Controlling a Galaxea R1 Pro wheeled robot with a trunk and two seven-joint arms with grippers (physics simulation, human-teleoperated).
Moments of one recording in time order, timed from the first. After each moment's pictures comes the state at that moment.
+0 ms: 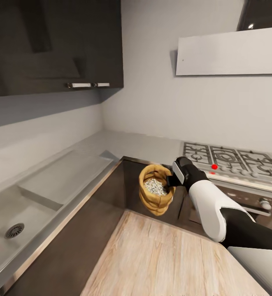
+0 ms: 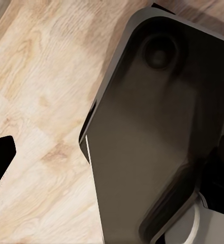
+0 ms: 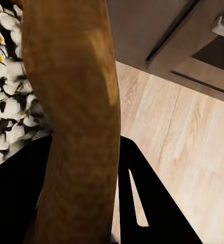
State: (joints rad) left arm 0.00 -0.01 0.18 -0.11 0.25 -0.02 0.14; right arm -1.24 0.12 -0.18 -0.38 0.14 1.03 -0.18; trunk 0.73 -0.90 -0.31
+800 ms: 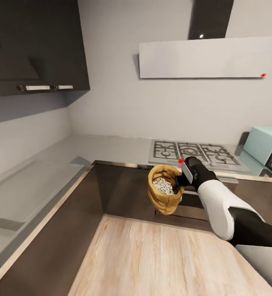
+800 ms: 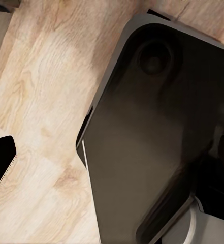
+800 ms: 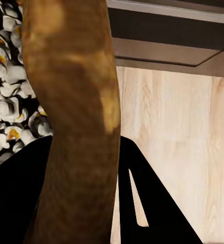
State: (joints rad) left arm 0.00 -0.01 0.17 -0.11 0.25 -0.02 0.14; right arm -1.24 0.05 -0.18 -0.38 0.14 1.03 -0.17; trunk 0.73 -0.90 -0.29
